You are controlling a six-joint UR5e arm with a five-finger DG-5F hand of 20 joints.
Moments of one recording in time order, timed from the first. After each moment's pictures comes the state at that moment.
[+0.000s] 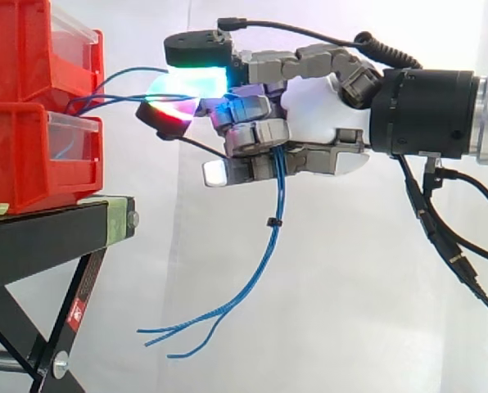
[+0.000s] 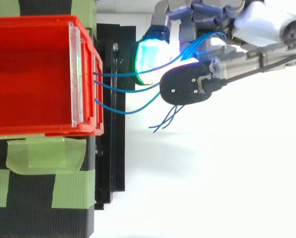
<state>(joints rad) 0.12 -1.94 -1.73 -2.48 -1.22 -0.06</state>
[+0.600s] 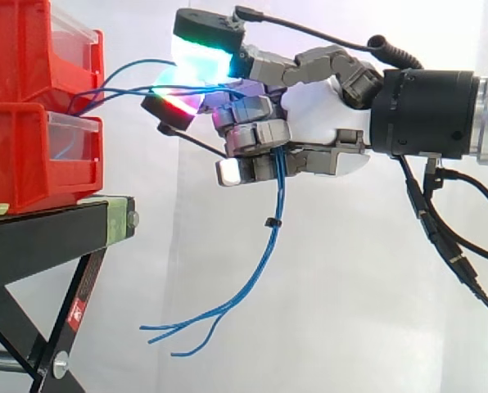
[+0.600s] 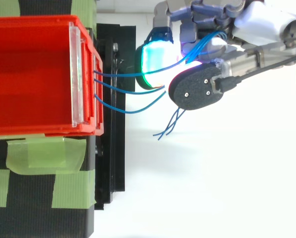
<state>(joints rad) 0.12 -1.94 -1.73 -2.49 -1.22 -0.06</state>
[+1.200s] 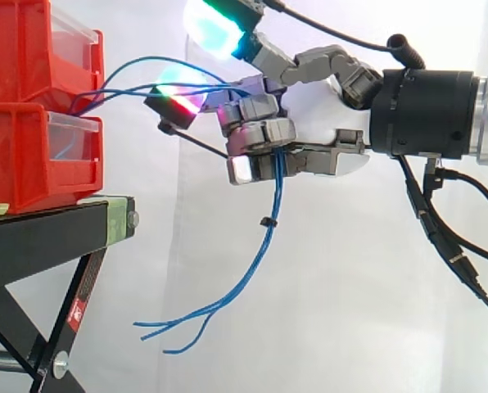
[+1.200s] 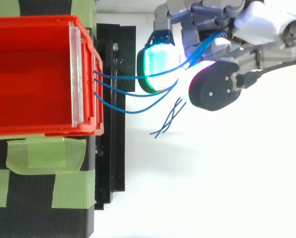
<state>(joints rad) 0.12 -1.94 -1.73 -2.49 -1.22 -0.06</state>
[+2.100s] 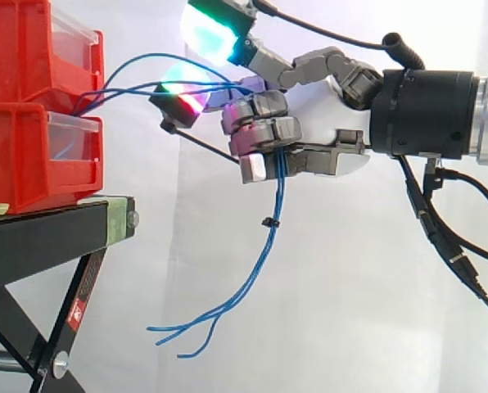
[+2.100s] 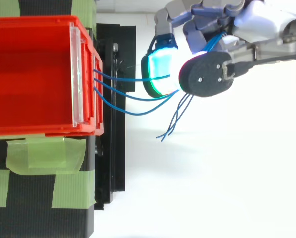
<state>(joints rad) 0.12 -1.94 -1.73 -2.48 -1.21 -0.07</state>
